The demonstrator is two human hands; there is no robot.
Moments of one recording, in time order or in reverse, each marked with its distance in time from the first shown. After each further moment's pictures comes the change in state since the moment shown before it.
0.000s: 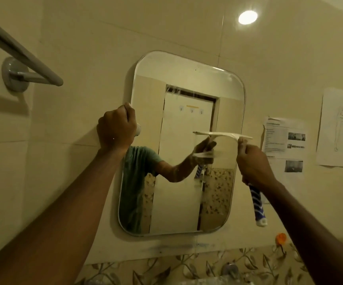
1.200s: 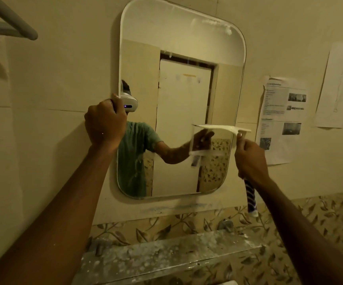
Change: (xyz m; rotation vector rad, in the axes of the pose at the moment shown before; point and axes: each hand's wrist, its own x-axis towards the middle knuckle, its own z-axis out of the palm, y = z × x) left_hand -0.063 -0.001 -0.027 0.020 -0.130 -0.145; right_hand -0.058 0.057 0.029 0.055 0.040 0.084
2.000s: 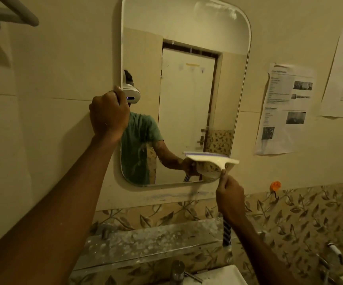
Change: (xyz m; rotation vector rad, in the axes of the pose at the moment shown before) left_hand -0.004 -0.003 -0.001 0.039 -0.038 0.023; right_hand -0.094 0.064 0.071 -0.029 0.021 0.081
